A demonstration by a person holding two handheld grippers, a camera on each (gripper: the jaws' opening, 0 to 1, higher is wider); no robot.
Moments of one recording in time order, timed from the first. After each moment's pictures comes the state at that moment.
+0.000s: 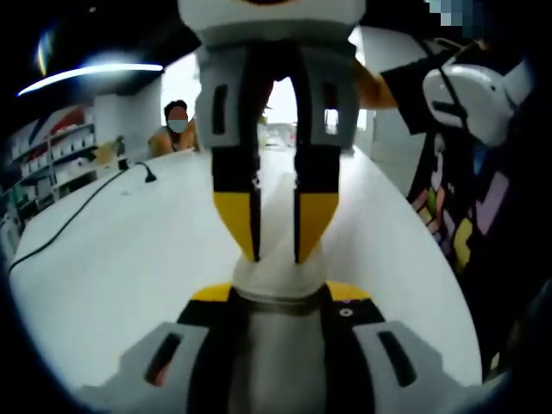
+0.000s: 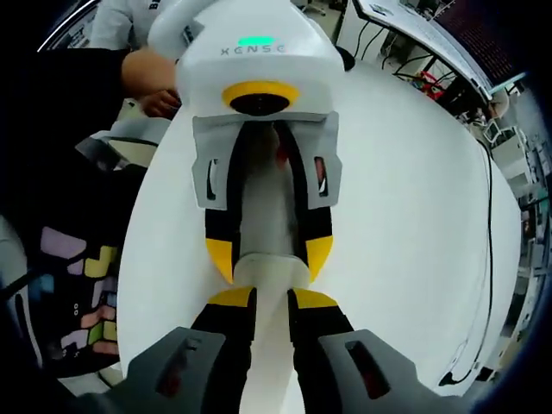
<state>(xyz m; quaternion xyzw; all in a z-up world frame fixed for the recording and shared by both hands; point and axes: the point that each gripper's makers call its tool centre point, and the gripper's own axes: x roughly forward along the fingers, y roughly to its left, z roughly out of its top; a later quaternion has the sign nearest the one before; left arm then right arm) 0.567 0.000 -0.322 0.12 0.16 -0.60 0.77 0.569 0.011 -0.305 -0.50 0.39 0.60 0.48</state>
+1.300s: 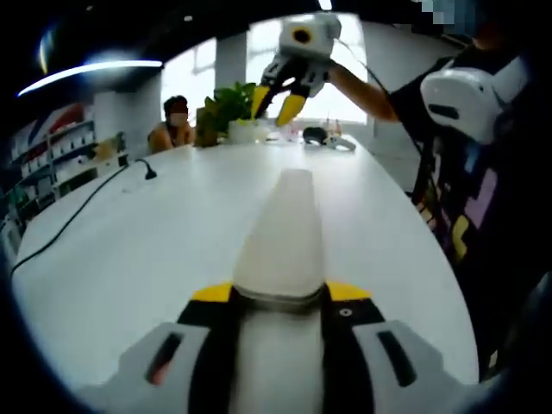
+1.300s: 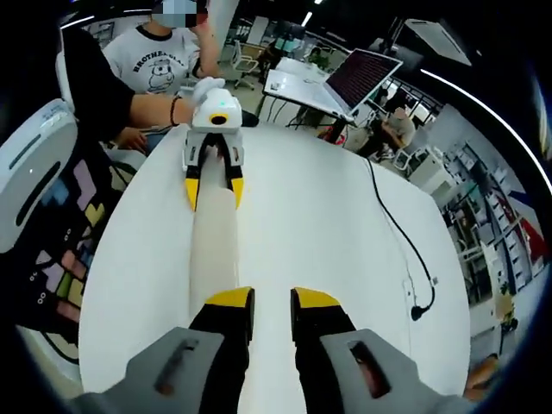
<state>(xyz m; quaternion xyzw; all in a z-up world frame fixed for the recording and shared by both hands) 0.567 0.000 -0.325 0.13 0.17 -0.60 0.77 0.619 -0.137 -0.222 -0.41 0.23 0.56 0.68</state>
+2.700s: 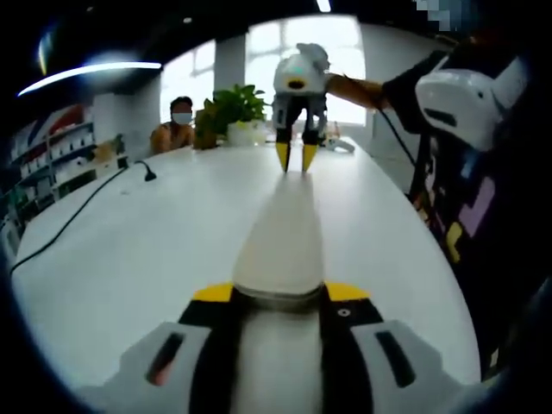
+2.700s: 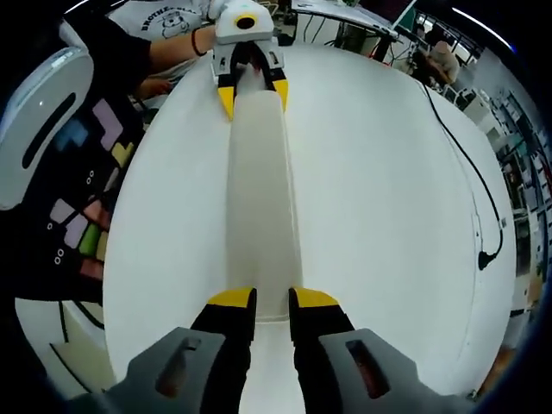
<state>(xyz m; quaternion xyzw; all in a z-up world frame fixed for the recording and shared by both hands) 0.566 0.000 -0.322 0.13 0.17 -0.60 0.77 0.590 -0.180 -0.304 -0.43 0.41 0.57 0.57</state>
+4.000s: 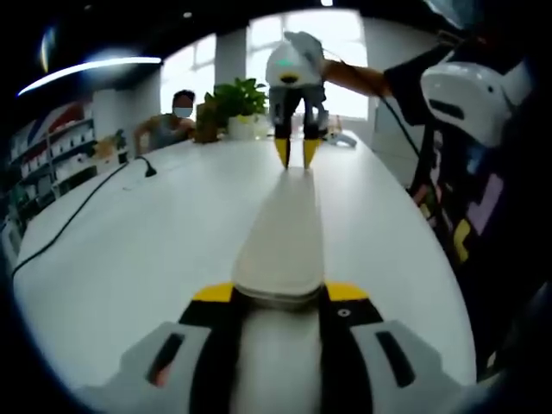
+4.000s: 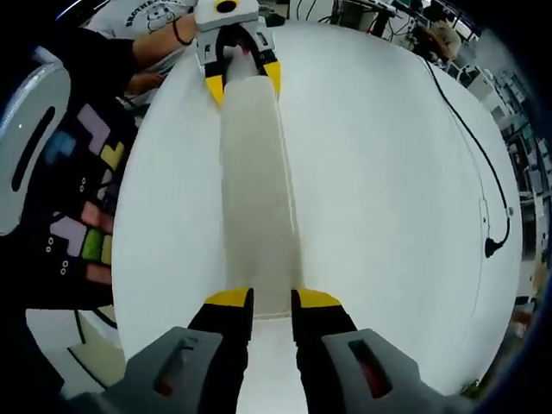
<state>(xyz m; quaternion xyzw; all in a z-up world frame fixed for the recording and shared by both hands) 0.566 0.000 -0.323 0.14 0.18 -0.60 0.77 0.585 -0.186 -0.301 -0.43 0.44 0.55 0.56</state>
